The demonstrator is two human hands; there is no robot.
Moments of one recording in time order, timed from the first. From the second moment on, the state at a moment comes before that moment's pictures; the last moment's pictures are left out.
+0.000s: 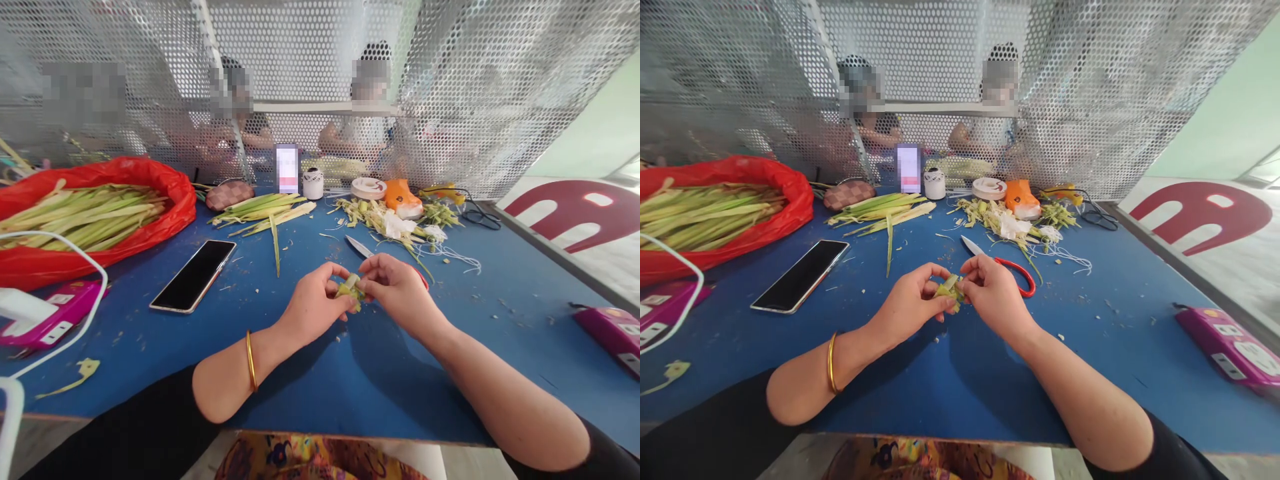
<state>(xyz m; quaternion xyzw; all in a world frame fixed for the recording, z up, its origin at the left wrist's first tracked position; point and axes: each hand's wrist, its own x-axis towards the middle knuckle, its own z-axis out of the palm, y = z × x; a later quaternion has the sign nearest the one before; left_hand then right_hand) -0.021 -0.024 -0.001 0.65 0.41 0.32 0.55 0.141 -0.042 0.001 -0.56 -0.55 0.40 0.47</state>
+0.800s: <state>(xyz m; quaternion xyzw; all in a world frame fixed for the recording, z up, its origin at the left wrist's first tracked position) -0.025 -0.024 0.000 0.67 0.42 0.26 0.55 0.142 -0.048 0.011 -0.56 -0.61 0.36 0.42</state>
